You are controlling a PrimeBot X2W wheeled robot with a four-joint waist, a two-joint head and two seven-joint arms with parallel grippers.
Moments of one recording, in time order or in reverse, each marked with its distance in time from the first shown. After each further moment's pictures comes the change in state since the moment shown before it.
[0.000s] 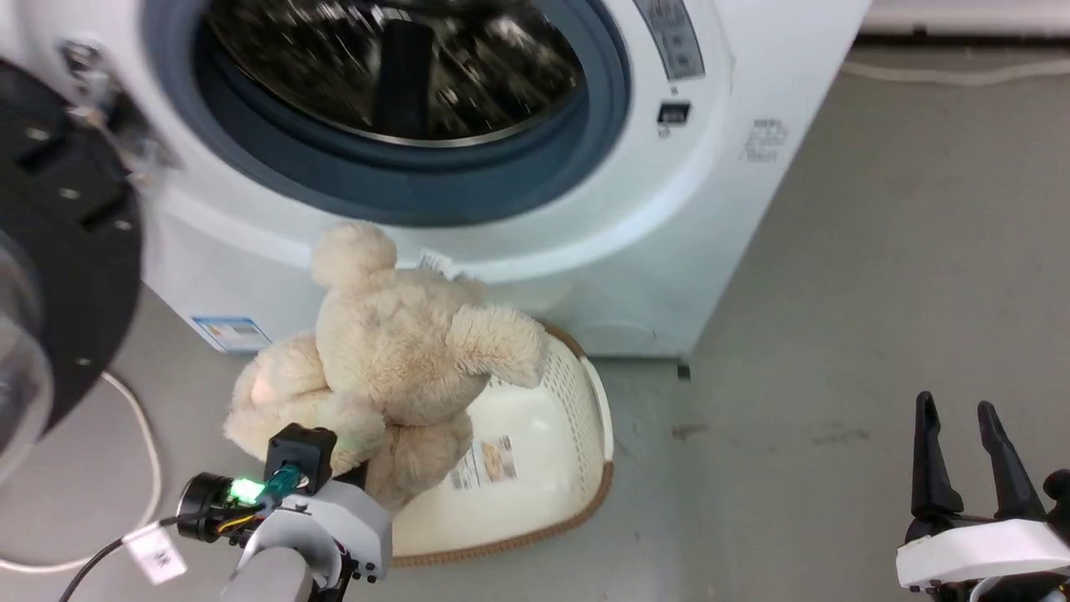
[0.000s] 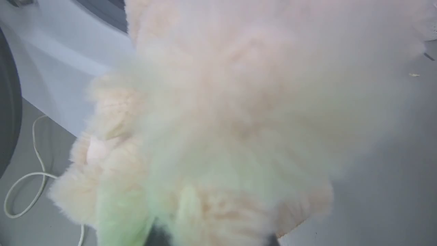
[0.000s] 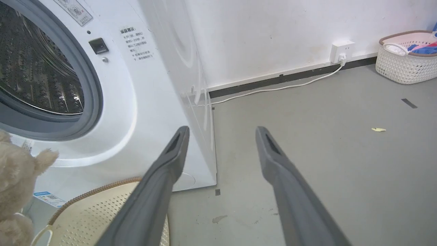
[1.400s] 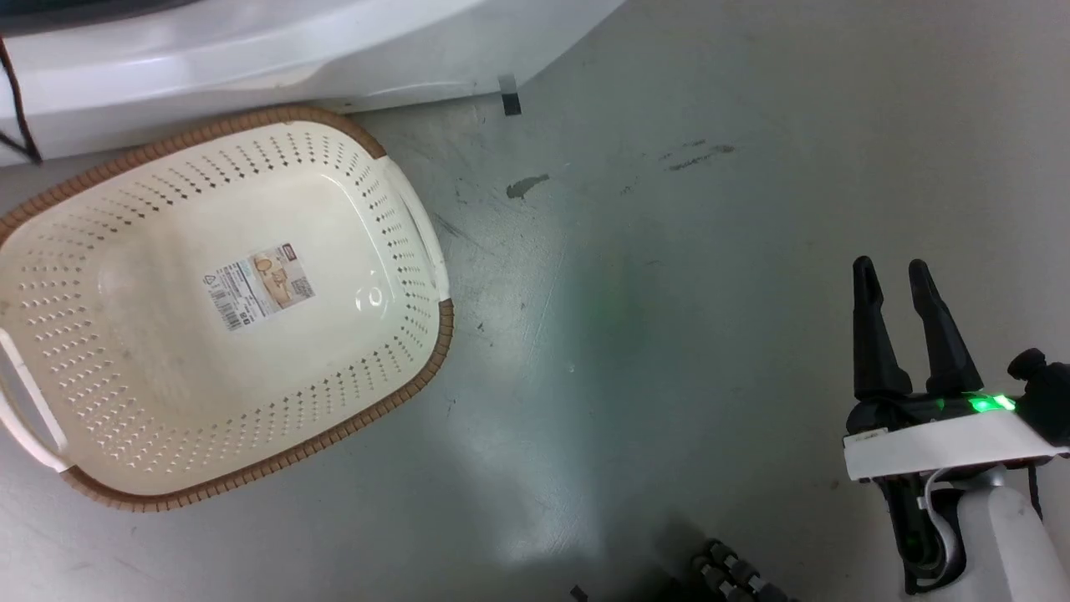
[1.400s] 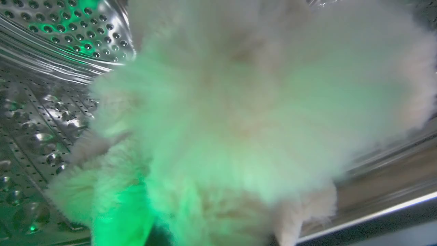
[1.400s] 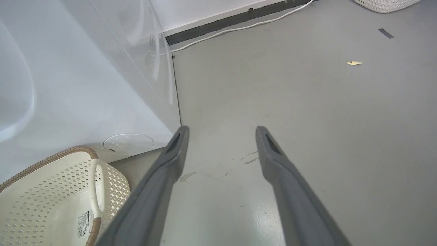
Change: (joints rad) left arm -1.195 0.240 0.049 0.265 0.125 -0.142 0.483; right arm -0.196 0.001 0.163 -0.049 0.173 0.000 0.000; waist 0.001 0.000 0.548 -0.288
